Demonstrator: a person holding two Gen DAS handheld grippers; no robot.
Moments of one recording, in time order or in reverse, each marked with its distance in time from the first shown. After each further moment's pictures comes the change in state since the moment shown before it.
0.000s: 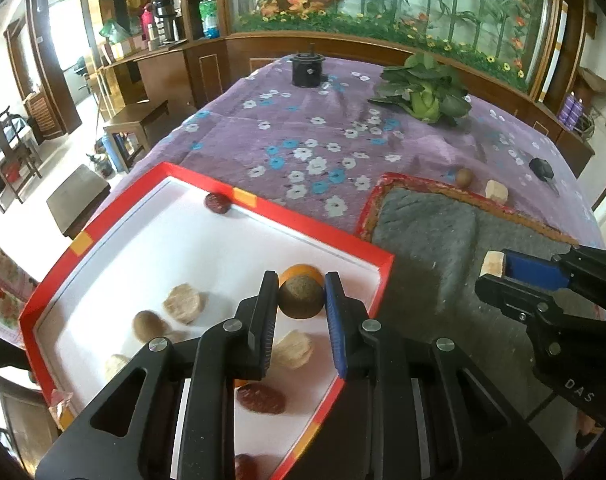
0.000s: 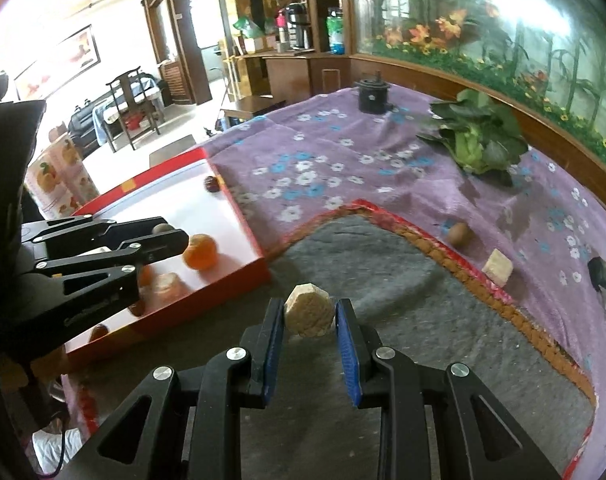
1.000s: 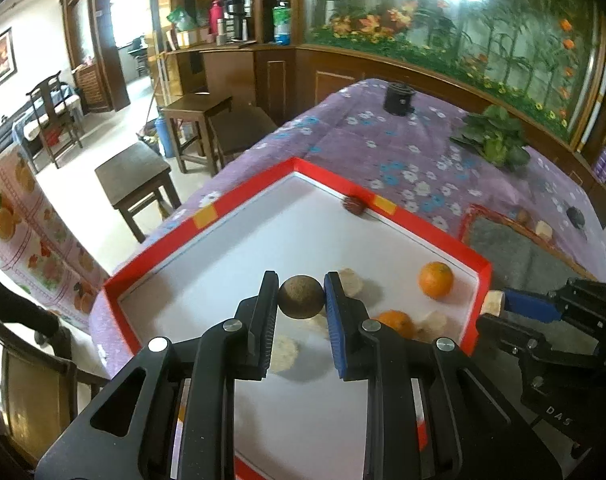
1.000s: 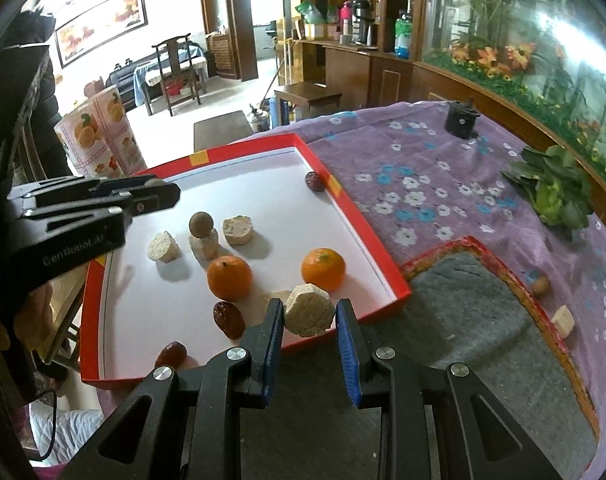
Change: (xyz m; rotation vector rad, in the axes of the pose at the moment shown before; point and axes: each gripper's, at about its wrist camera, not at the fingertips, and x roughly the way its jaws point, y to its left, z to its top) left arm -0.039 0.108 -0.021 -0.173 -0.057 0.111; right arm 0.031 0.097 0.022 -0.173 0.051 0.059
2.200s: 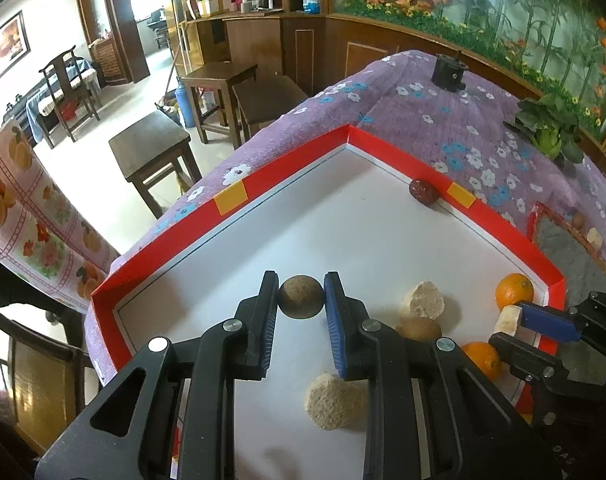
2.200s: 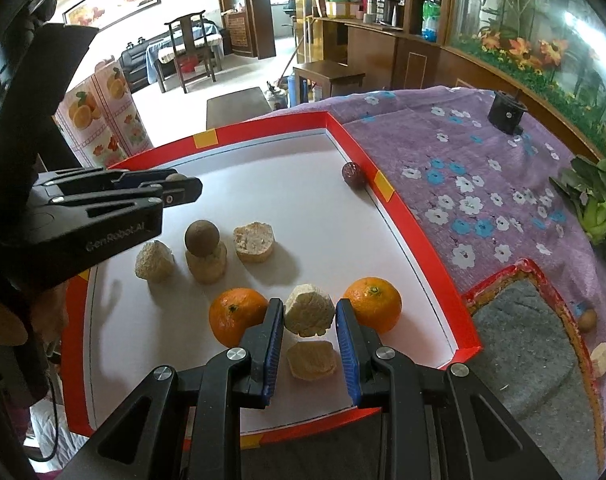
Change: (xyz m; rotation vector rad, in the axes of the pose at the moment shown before) left arm 0.063 0.024 0.007 -0.027 0.113 0.084; right arm 0.053 0.011 0.025 -0.013 0.070 0.067
